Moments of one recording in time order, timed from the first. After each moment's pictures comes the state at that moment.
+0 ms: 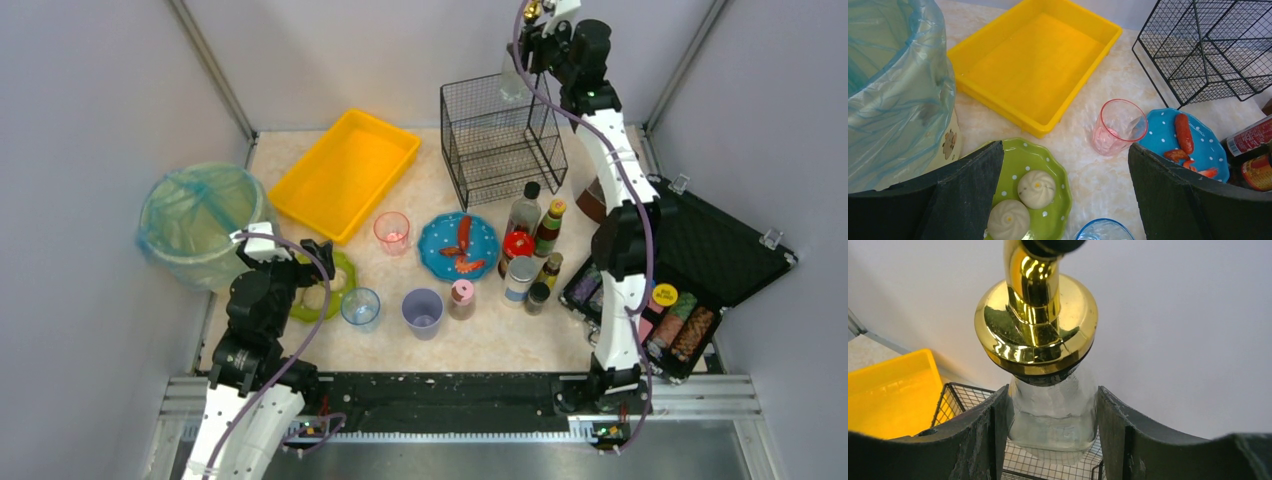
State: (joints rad) left arm -0.24 0.35 0.59 -0.36 -0.17 -0.24; right arm 0.17 2.14 2.28 -0.09 -0.30 -0.08
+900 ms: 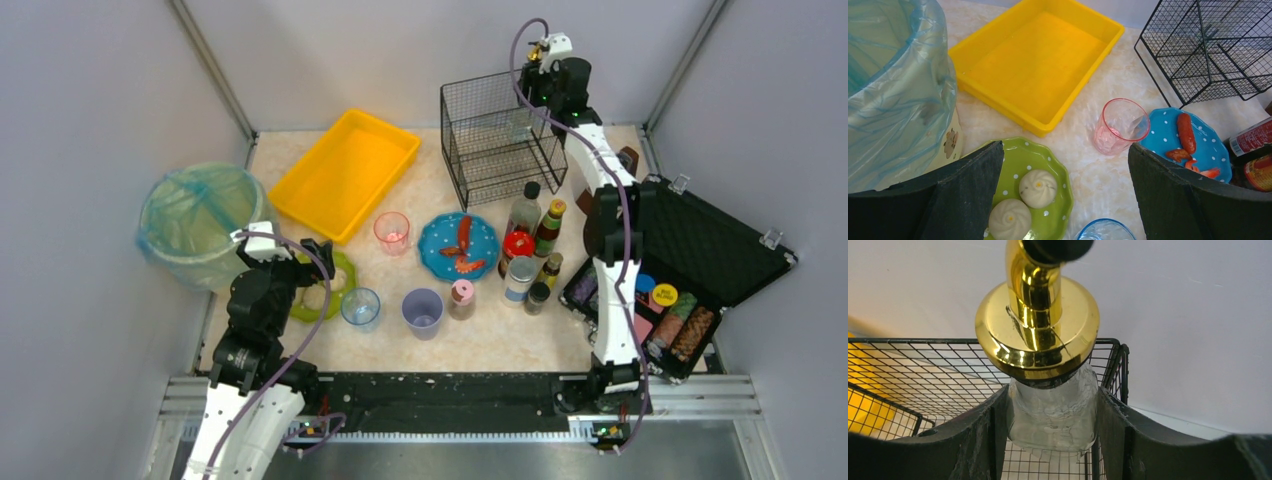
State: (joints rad) left arm -0.24 0.36 0.59 -0.36 -0.17 -0.23; right arm 0.12 2.35 2.20 0.00 -0.19 -0.02
